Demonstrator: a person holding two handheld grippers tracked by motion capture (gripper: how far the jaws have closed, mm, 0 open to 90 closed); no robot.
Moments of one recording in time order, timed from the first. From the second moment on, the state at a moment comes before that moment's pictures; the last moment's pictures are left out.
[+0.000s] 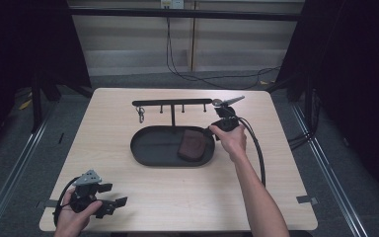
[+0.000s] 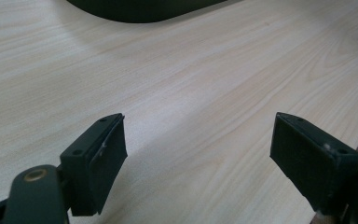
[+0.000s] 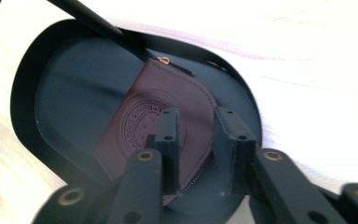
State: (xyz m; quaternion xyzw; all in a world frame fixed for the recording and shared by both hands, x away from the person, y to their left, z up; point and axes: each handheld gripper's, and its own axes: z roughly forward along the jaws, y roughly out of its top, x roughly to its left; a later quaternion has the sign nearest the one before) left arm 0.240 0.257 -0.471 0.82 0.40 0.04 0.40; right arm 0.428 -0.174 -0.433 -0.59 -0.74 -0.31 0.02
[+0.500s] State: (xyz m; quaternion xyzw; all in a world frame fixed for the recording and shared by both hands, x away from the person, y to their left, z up) left arm 0.241 0.256 -0.471 0.81 0.42 0.04 0.41; right arm 0.400 -0.194 -0.416 -0.56 -0.74 -0.36 -0.01
